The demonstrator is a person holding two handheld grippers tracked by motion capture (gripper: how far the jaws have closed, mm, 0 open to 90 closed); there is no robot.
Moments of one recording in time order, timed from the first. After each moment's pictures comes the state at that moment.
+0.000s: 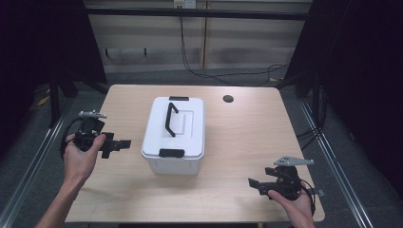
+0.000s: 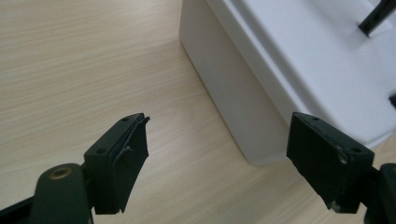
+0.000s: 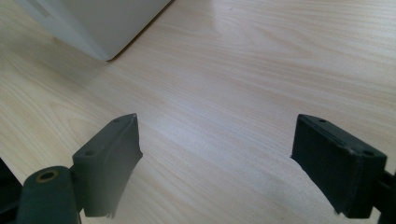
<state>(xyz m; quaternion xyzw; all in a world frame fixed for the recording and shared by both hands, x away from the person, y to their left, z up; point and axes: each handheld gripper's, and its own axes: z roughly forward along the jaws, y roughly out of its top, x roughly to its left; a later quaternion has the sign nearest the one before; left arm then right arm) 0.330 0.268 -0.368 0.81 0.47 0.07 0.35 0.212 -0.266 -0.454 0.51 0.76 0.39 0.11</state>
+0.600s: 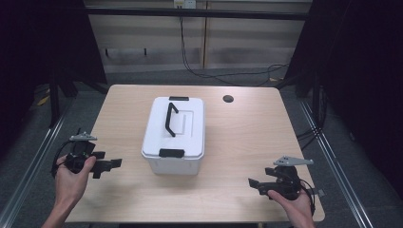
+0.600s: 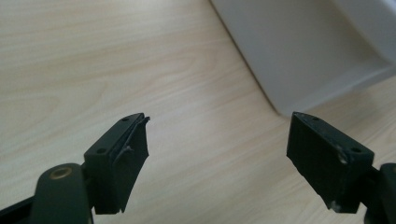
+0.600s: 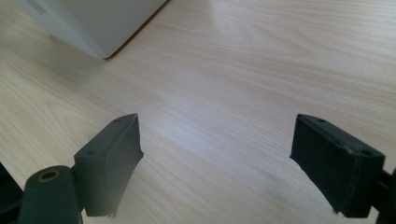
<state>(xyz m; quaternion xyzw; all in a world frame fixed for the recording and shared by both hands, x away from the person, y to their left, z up) 0.301 0.299 -0.417 0.80 0.49 0.07 0.33 0.213 -0.266 -0.455 0.51 0.76 0.39 0.11</state>
